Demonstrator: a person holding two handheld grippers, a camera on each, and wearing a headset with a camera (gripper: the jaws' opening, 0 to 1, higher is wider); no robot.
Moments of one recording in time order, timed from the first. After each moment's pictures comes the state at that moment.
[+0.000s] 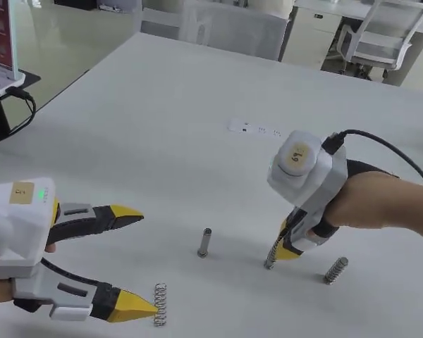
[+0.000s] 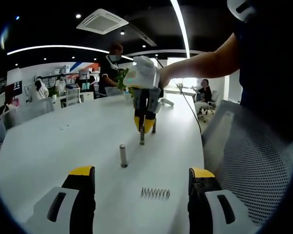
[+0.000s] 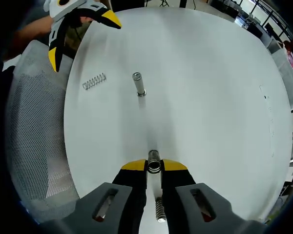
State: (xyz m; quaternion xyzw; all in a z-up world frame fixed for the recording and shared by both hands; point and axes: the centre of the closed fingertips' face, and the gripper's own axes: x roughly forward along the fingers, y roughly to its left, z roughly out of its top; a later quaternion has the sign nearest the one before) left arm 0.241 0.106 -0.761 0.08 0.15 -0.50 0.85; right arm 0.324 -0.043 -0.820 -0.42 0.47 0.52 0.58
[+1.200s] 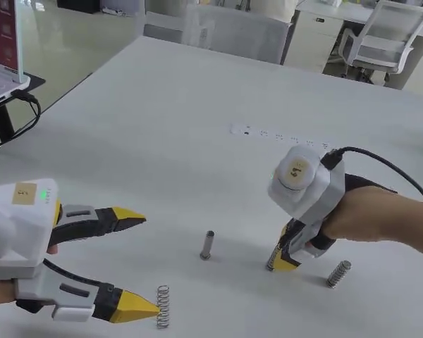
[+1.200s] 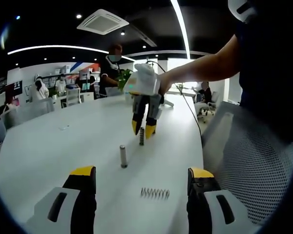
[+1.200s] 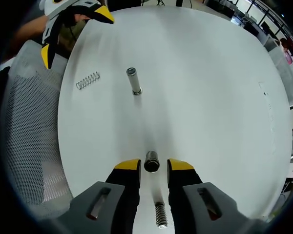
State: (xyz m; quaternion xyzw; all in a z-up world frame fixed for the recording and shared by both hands) left arm 0.239 0.109 -0.761 0.08 0.15 -0.50 0.85; right arm 0.329 -0.045 -0.830 -0.41 0.45 0.51 0.61
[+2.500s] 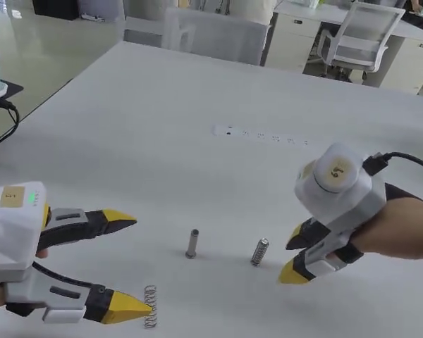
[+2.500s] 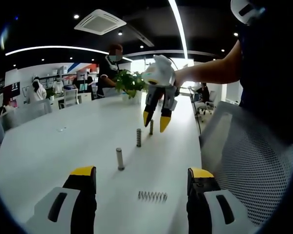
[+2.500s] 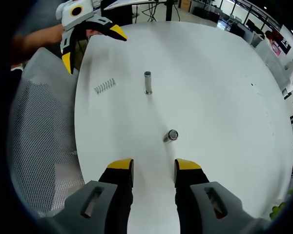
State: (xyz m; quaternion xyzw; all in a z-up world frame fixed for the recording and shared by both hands) left arm 0.238 0.100 -0.758 0.08 0.14 -0.51 0.84; right arm 0.290 -0.067 -0.800 -0.36 0.44 0.51 0.65
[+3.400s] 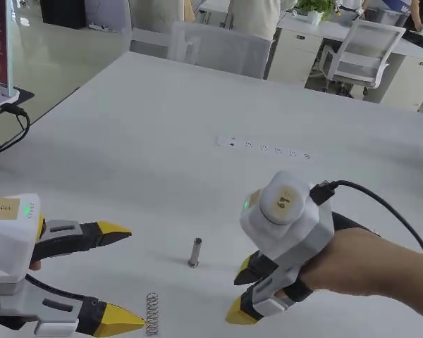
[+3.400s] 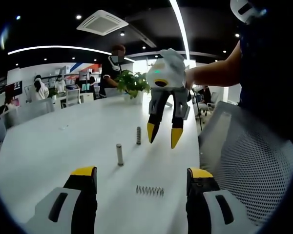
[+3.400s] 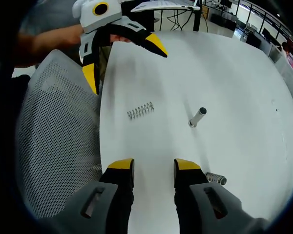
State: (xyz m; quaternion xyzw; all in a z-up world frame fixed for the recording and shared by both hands) left arm 0.228 0.109 -0.758 0.08 0.14 -0.50 0.85; right arm 0.236 0.015 -0.804 -0.34 0.42 0.58 0.61
